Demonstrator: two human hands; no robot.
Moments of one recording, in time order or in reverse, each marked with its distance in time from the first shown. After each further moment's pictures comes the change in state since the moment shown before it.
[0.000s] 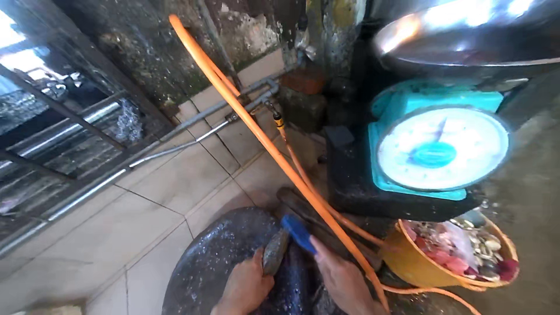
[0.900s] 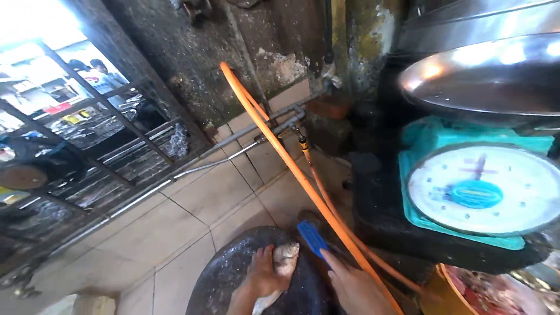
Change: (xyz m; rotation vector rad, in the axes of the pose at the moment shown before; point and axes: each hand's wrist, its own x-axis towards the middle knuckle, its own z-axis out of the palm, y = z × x) left_hand 0.059 -0.033 -0.012 -0.216 0.129 0.019; right_hand 0.067 -0.036 -0.050 -0.115 -0.495 0.067
